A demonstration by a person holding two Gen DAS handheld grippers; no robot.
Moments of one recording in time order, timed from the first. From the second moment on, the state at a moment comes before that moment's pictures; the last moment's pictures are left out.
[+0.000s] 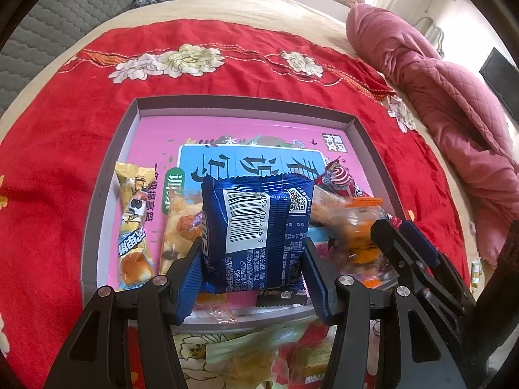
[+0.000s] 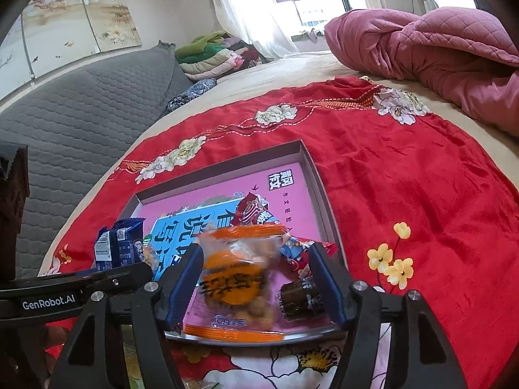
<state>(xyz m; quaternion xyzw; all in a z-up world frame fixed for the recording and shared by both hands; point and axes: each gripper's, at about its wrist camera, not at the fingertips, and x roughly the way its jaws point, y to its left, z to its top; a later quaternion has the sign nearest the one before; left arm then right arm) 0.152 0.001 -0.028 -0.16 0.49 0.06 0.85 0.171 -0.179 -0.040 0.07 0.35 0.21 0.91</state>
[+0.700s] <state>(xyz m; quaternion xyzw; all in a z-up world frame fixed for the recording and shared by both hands) 0.145 0.004 -0.013 -0.15 0.49 0.07 0.86 0.164 -0.190 -0.028 0.09 0.34 0.22 0.91</state>
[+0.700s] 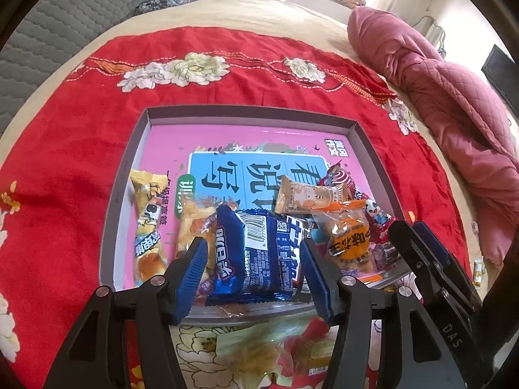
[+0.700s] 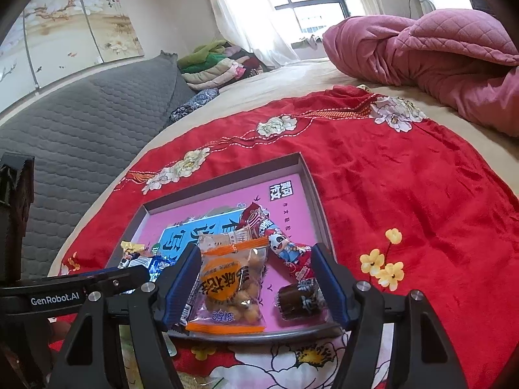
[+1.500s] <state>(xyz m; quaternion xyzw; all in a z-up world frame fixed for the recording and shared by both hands) 0.107 0.018 0.024 -0.16 0.47 0.07 0.87 0.132 -0.197 -0.001 0.07 0.32 0.25 0.91</state>
